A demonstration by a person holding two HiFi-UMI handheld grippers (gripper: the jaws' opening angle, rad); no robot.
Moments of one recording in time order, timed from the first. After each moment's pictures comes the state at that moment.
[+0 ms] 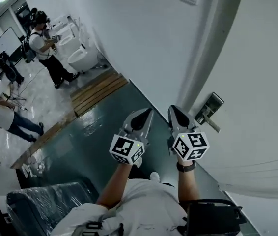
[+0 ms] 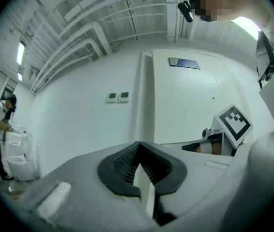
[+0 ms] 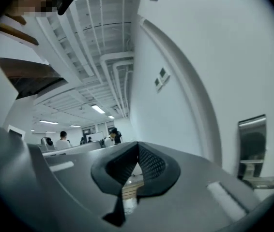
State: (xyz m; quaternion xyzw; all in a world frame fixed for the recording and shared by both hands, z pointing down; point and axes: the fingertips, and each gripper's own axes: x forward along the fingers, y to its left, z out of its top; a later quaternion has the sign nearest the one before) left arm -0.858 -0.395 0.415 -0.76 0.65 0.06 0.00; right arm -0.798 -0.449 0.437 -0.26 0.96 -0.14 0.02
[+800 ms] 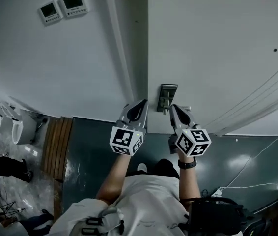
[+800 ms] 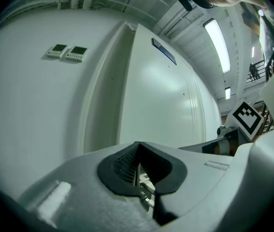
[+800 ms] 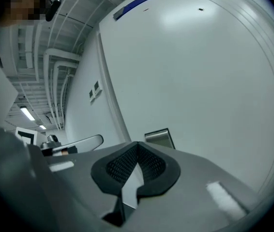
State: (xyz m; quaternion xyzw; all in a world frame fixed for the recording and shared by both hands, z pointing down) left arm -0.739 -0.566 0.443 -0.94 0.35 0.03 -0.03; right arm -0.637 -0.528 0.475 -0.61 0.77 -0.19 0.06
